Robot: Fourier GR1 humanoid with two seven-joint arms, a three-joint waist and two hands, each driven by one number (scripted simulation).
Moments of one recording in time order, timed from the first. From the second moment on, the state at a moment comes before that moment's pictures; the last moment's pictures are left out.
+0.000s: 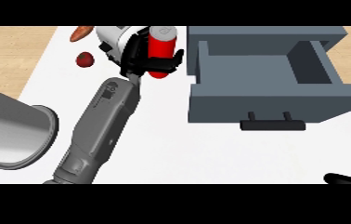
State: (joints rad) left arm -0.85 0.00 0.00 -0.82 0.19 0.17 -0.14; right arm 0.09 -0.12 -0.35 -2.25 -0.10 0.10 0.31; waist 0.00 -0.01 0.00
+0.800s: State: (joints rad) left arm -1.21 0.00 -0.10 -0.85 0.20 0.37 0.20; right arm 0.08 -0.10 -0.33 -2.25 -0.09 0.09 0.30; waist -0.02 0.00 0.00
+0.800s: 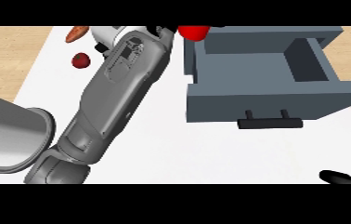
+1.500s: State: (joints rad) left arm -1.50 0.00 -0.20 -0.53 0.34 0.46 0.18; right arm -0.01 -0.13 -0.32 -2.24 -0.10 0.07 0.35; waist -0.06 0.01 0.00
